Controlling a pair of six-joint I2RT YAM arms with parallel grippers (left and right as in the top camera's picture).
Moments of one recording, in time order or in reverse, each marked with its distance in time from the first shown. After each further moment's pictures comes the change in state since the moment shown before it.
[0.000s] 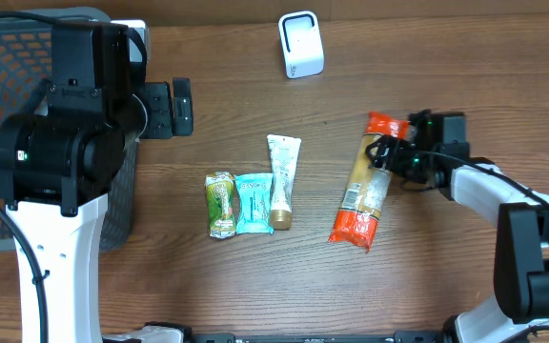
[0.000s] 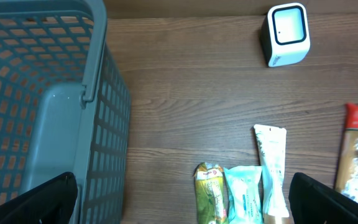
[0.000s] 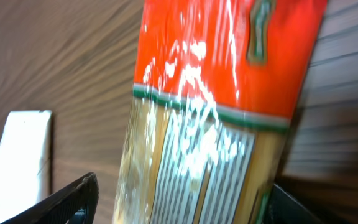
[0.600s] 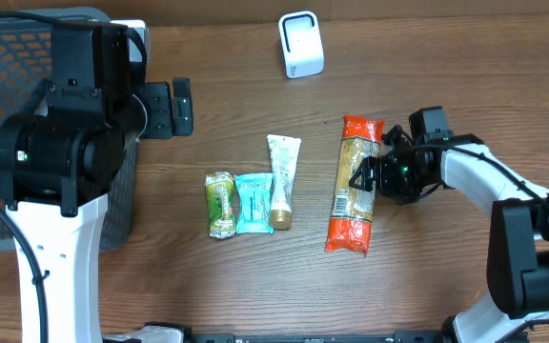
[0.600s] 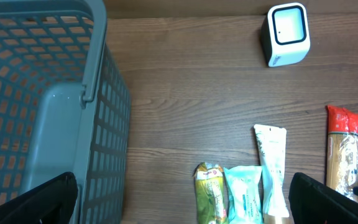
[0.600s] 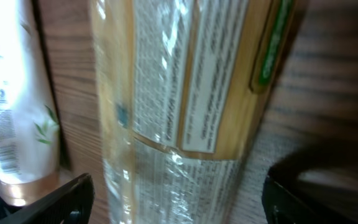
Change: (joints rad) left arm 0.000 0.000 0.000 0.000 0.000 0.000; right arm 0.046 0.027 0.138 -0.513 -0.104 -0.208
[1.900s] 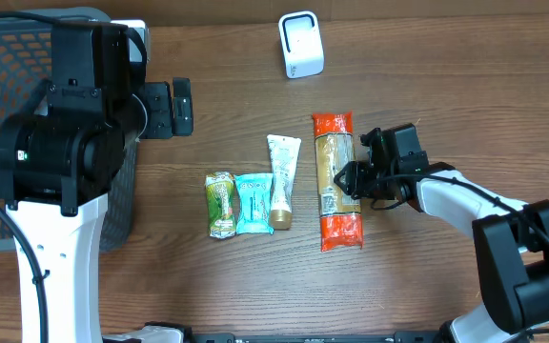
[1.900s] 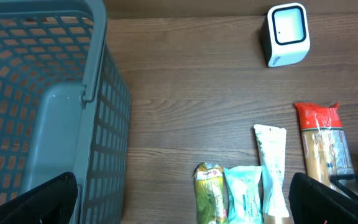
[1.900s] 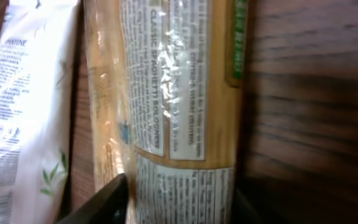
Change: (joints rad) left arm 0.000 0.000 0.000 0.000 0.000 0.000; right arm 0.155 -0.027 -0.173 0.432 0.140 0.194
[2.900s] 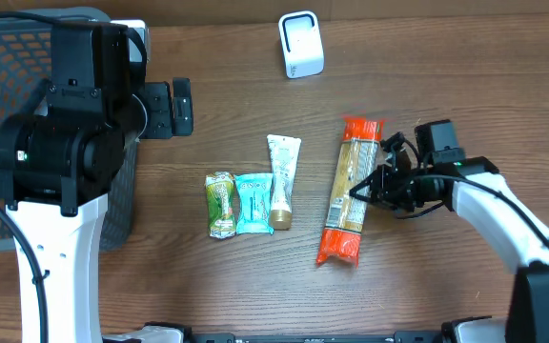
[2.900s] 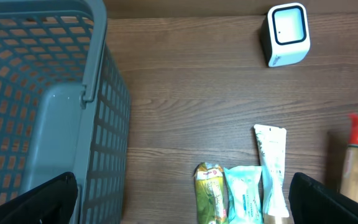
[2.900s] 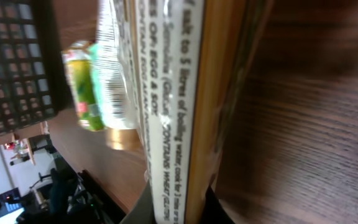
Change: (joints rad) left arm 0.000 0.000 0.000 0.000 0.000 0.000; right arm -0.126 -0.233 0.051 -0.407 -0.333 -0.072
